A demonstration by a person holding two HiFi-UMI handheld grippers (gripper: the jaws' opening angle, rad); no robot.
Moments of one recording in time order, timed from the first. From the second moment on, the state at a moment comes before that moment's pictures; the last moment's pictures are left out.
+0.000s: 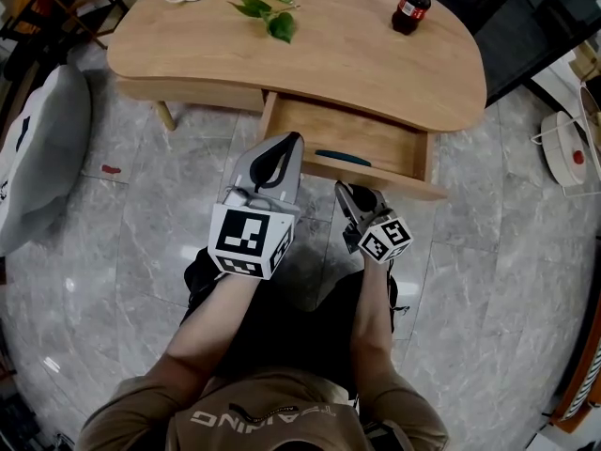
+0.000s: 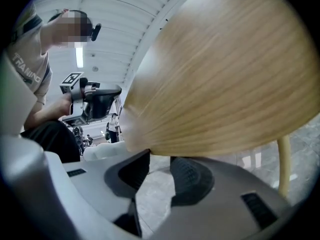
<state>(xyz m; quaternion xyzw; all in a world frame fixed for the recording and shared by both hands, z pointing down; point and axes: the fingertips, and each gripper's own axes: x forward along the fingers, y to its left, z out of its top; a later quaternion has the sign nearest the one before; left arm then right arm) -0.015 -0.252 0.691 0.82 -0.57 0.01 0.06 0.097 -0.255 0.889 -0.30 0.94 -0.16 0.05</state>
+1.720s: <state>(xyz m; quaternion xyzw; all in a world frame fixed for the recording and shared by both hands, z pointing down) -0.010 -0.269 0.713 0.83 -0.56 0.04 0.06 0.083 -0.187 0.842 -0.29 0.95 -0.11 -0.06</state>
